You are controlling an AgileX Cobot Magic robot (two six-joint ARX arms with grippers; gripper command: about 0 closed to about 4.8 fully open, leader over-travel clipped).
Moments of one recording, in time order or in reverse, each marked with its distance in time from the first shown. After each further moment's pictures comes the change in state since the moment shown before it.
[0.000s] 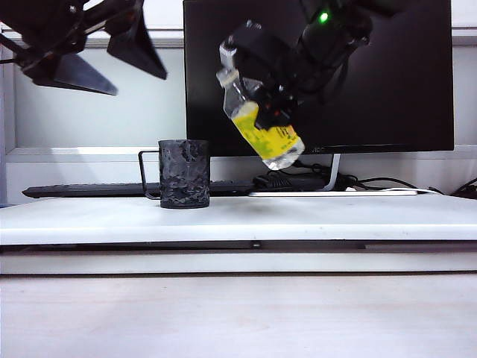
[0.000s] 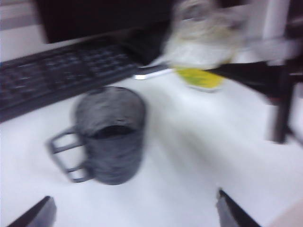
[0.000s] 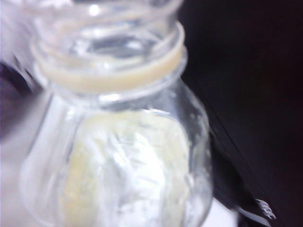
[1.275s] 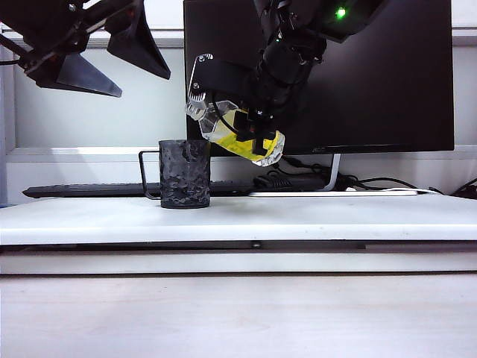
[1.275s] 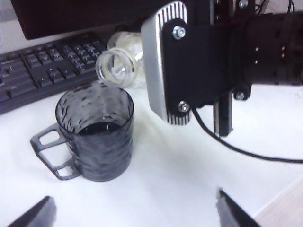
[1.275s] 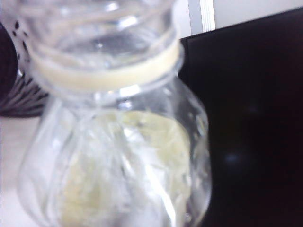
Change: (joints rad) left arm 0.000 0.000 0.000 -0.015 0.035 -0.002; right arm 0.058 0.158 0.161 -0.011 0.105 -0.448
